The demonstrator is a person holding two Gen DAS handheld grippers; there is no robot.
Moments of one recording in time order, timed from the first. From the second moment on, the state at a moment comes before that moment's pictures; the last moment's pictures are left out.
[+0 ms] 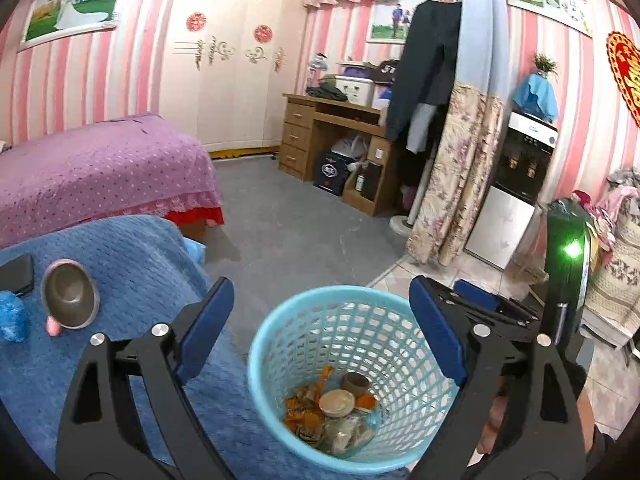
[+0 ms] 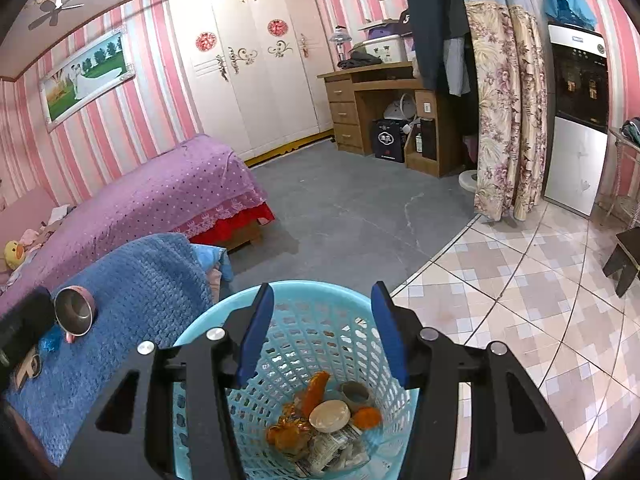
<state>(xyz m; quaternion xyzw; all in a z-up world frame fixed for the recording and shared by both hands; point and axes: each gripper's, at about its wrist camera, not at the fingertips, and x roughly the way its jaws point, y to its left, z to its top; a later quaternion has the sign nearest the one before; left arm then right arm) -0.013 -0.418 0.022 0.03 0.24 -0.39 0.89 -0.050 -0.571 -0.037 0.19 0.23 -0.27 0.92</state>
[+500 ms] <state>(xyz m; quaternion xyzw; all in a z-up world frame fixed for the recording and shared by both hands) 0.055 -0.175 -0.003 0.03 0.26 -0.10 0.96 0.005 -0.439 -0.020 0.12 0.25 -0.12 0.95</state>
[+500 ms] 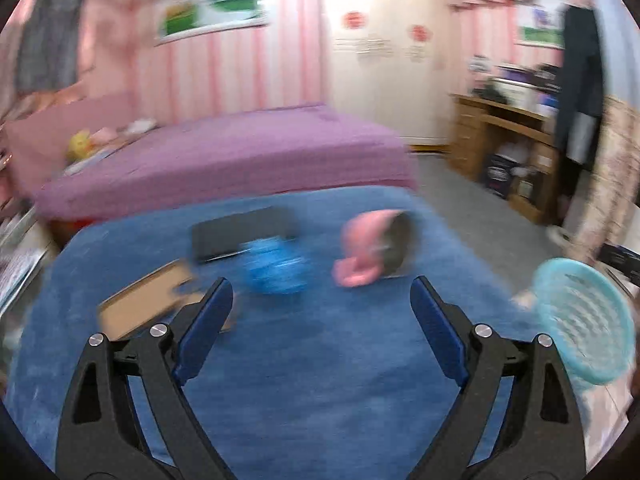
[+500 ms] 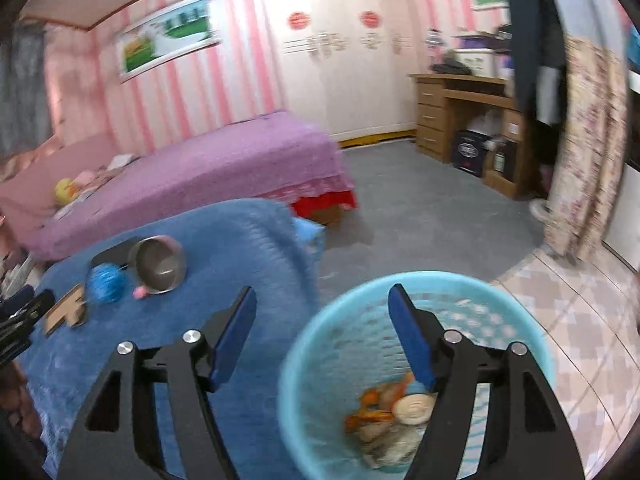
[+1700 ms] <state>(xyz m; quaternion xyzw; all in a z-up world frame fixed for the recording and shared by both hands) 0.103 -0.066 -0.059 -0.01 0.33 -0.03 0.94 0.053 -0.295 -0.030 0.03 0.30 0.00 0.95</state>
